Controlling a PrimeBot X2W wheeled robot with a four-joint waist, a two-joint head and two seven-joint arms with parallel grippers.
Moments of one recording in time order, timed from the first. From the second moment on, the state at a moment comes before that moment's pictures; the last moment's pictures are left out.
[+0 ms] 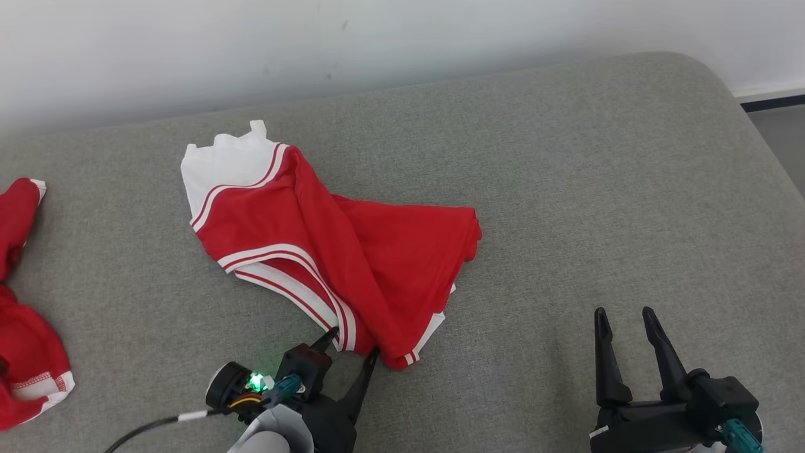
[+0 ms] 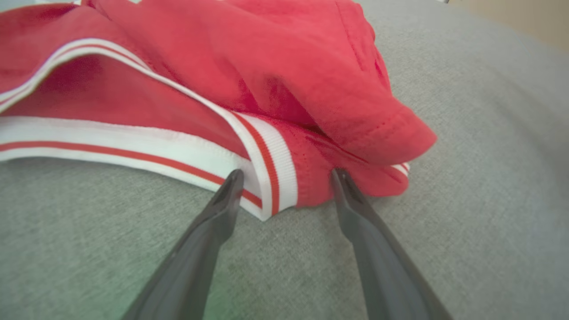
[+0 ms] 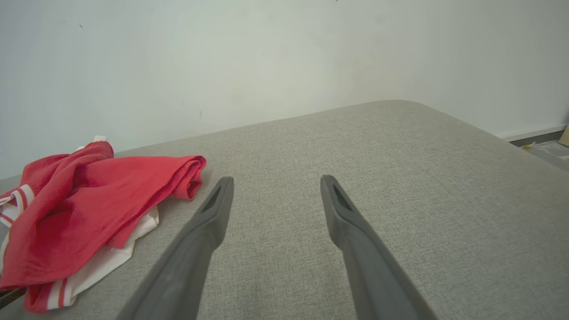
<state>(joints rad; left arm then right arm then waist) -0.44 0.14 -0.58 0.71 -0.31 -0.13 -0.25 -0.01 -0.05 -0.09 0.14 0.15 0.13 -0.26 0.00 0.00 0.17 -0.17</state>
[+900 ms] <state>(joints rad) -0.34 0.30 -0.62 0.40 -0.44 -0.03 -0.15 0.06 -0.05 -0.12 0.15 0.16 0.13 -0.26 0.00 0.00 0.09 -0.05</state>
